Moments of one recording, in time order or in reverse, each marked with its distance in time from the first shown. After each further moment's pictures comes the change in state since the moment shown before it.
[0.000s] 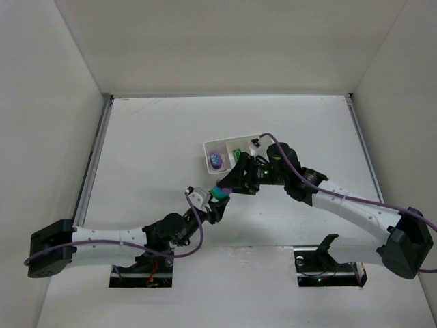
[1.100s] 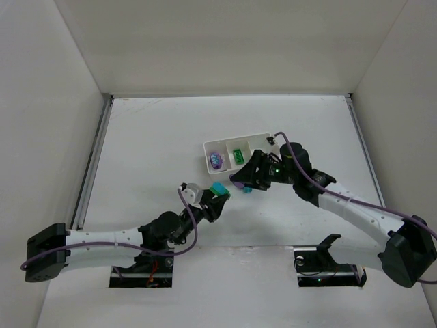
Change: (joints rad) left arm 0.025 -0.062 0.009 -0.026 0.043 -0.090; right arm -0.146 -0.056 -0.106 0.044 -0.010 -0.072
